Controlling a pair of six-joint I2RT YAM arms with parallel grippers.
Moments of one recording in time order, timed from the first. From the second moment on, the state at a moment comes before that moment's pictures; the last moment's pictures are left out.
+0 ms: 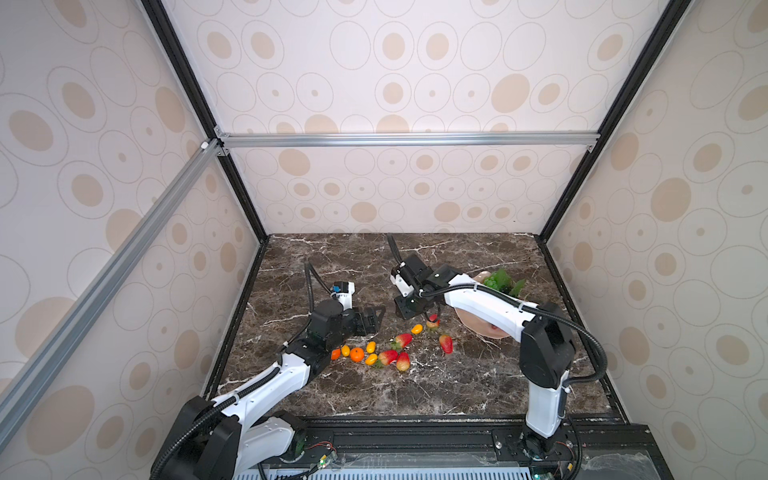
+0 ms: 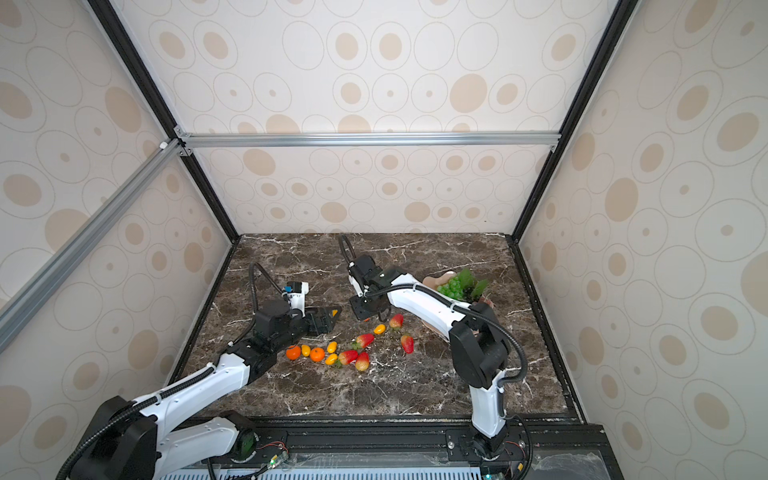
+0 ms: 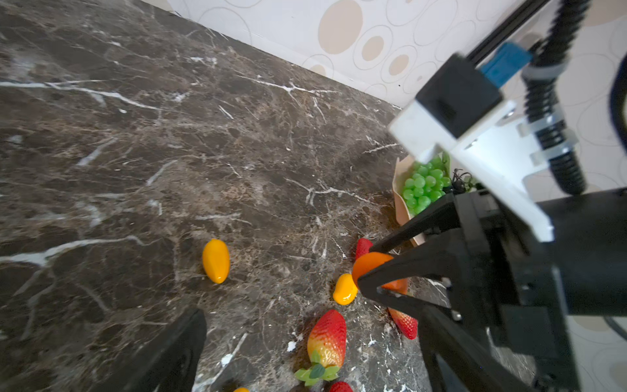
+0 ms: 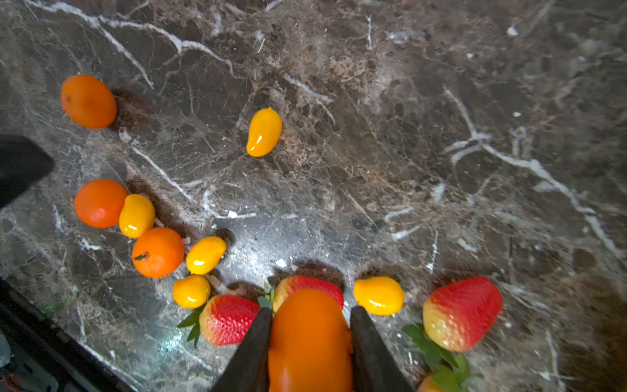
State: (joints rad) left arm -0.51 1.15 0.52 0.22 0.13 -0.55; right arm 0.73 1.87 1.58 -0.83 -0.07 0.27
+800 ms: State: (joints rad) left arm -0.79 1.58 0.86 0.33 0.11 -0.54; right arm 0.38 1.56 1.24 -0.79 0.09 0.29
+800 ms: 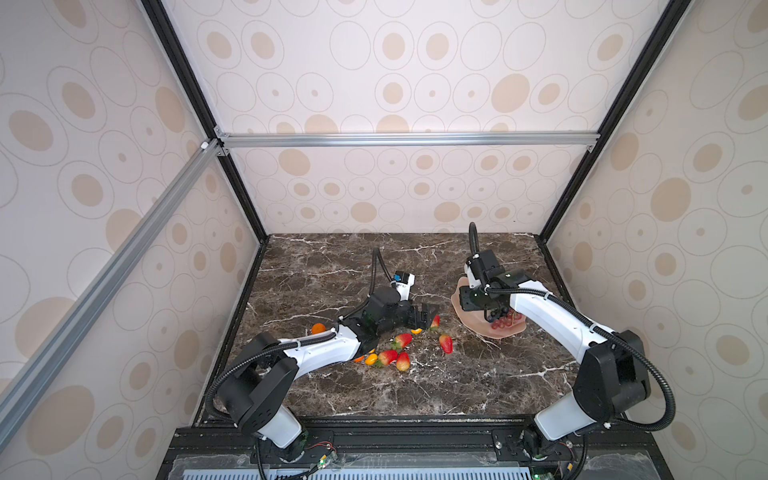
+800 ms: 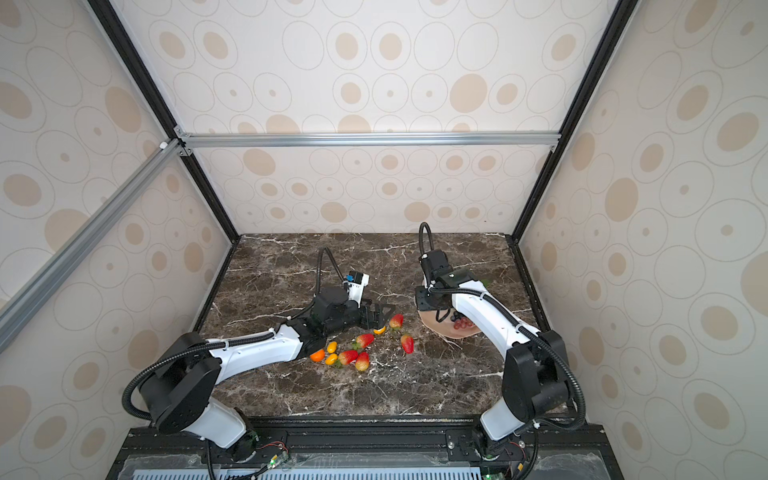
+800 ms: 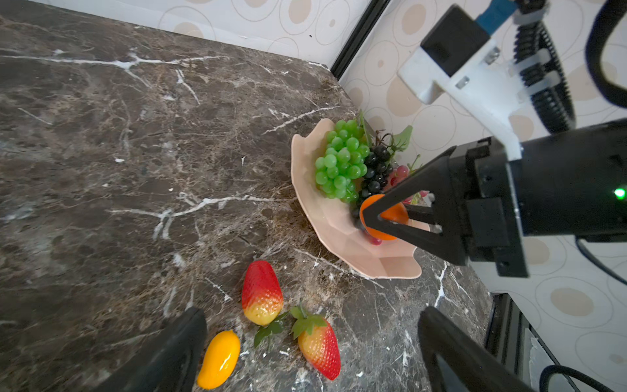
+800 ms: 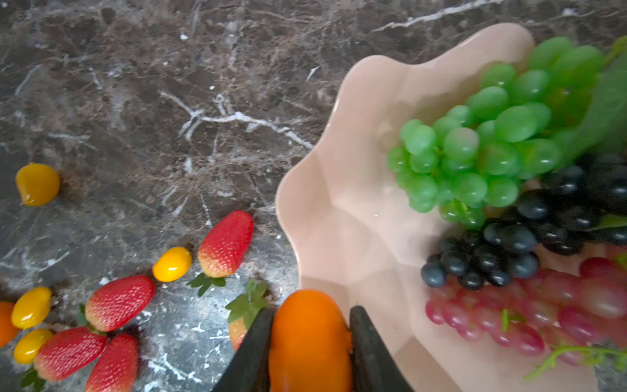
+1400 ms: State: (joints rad) left arm -0.86 1.69 0.92 0.35 0.12 -0.54; right arm 0.35 1.76 1.28 -0.79 0.30 0.29
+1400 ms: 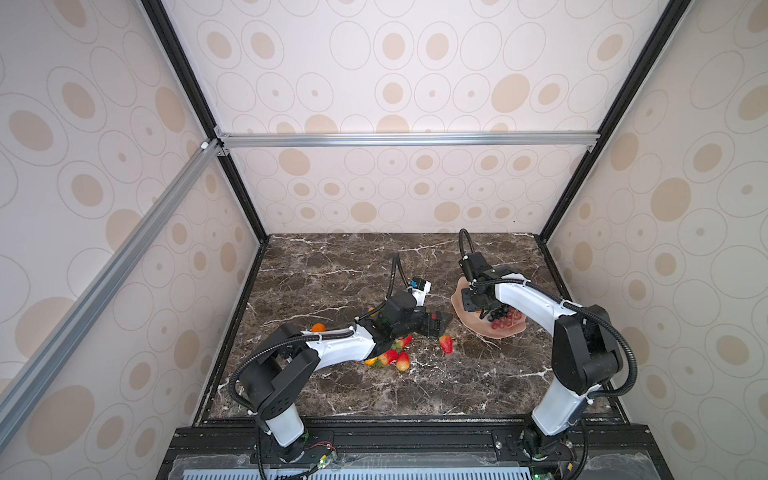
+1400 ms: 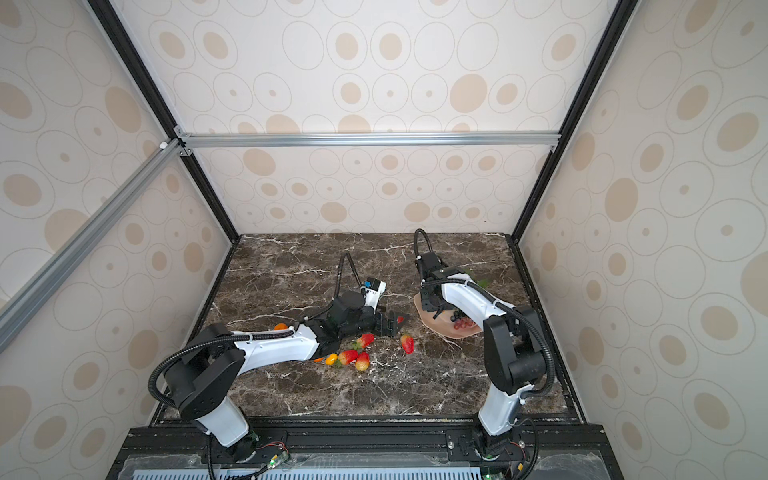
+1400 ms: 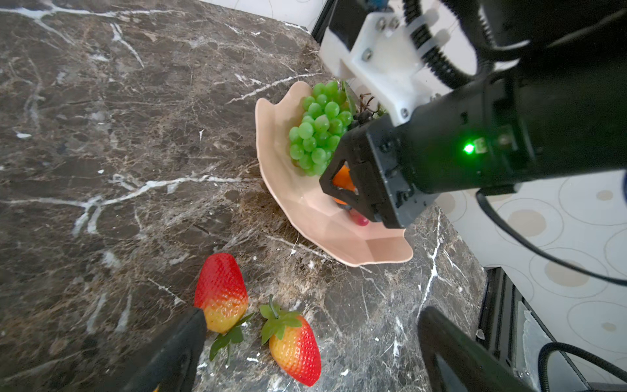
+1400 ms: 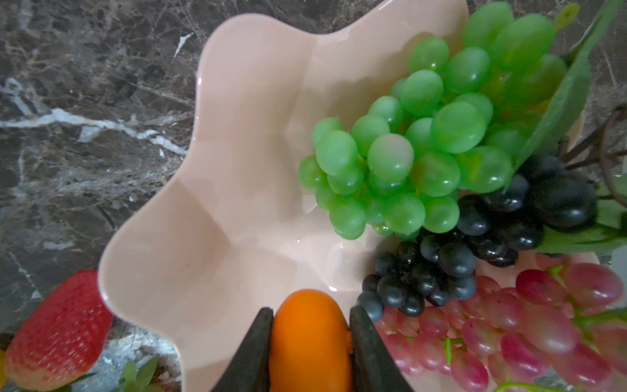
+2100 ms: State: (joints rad) left arm -0.87 1.71 0.94 0.37 0.12 -0.54; right arm 0.32 1.94 1.36 -0.79 0.38 0.27
